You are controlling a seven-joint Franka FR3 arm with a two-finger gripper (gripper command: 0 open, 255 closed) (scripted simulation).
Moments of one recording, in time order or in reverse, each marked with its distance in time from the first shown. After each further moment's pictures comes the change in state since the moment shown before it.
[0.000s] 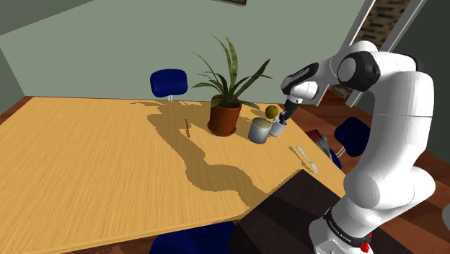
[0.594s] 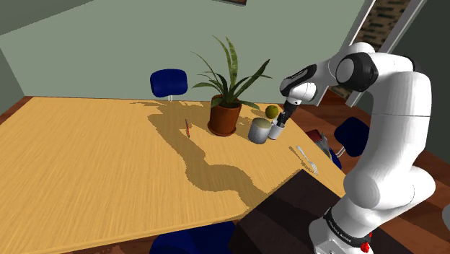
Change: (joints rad) arm -0.001 0.017 0.007 0.003 -0.010 0.015 -0.037
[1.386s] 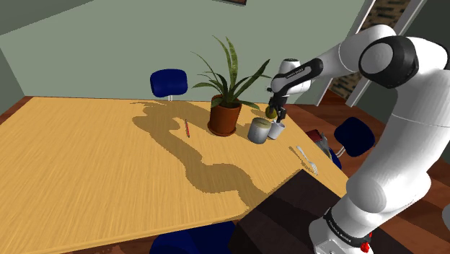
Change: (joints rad) arm 0.118 -0.254 0.099 -0.207 -0.392 0.021 -0.610
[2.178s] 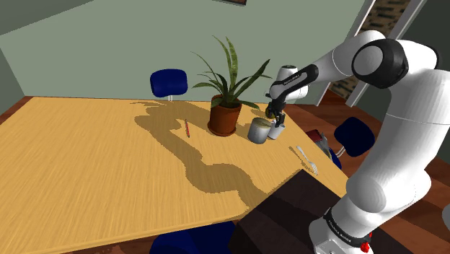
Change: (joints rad) arm -0.006 0.055 -0.001 -0.016 -0.007 0.072 -0.012
